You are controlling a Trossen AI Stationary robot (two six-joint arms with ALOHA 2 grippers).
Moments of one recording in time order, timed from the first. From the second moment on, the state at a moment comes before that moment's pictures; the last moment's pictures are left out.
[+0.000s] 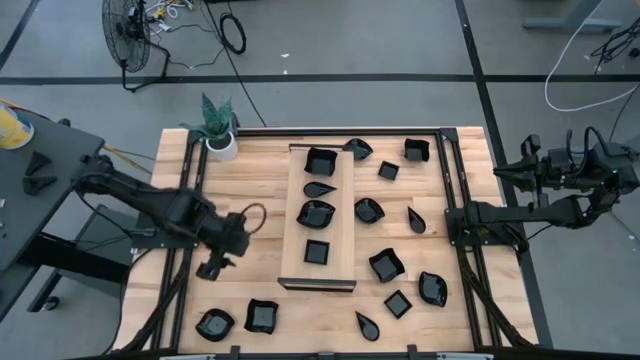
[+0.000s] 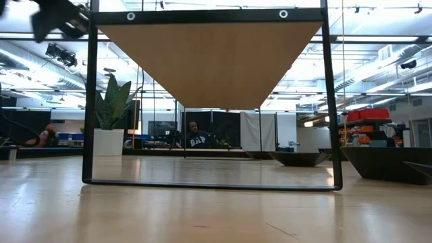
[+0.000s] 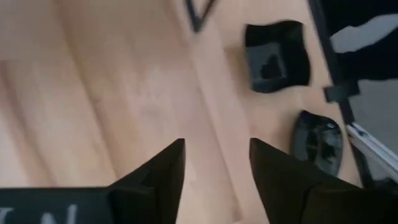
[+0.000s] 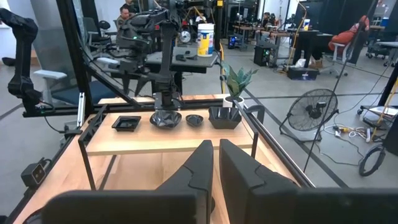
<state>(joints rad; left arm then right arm) -0.41 1.13 1.01 -1.00 0.12 -0.14 -0.01 0.11 1.16 -1.17 0.12 -0.01</state>
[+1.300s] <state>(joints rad) -0.95 1.45 1.01 -0.94 -0.03 -0.68 -0.01 0.11 1.16 -1.17 0.12 -0.01</state>
